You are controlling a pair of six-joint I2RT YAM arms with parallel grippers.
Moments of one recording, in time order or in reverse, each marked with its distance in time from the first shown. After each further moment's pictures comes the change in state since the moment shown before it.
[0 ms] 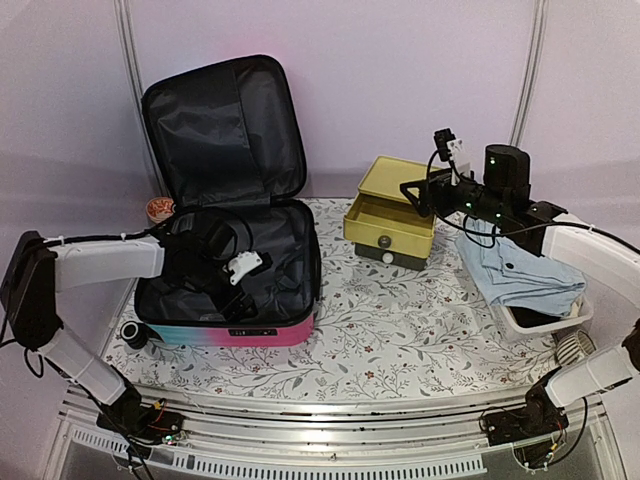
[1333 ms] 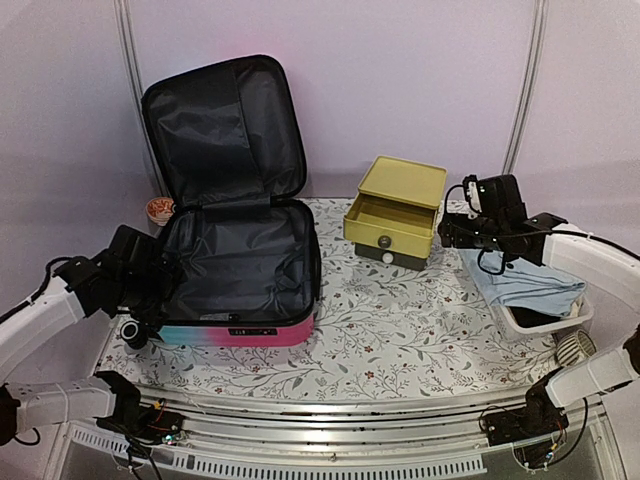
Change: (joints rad) left arm 0.101 -0.640 -0.241 -0.209 -0.374 -1.859; right arm -0.043 -0.036 -0.103 -0.334 0.423 0.257
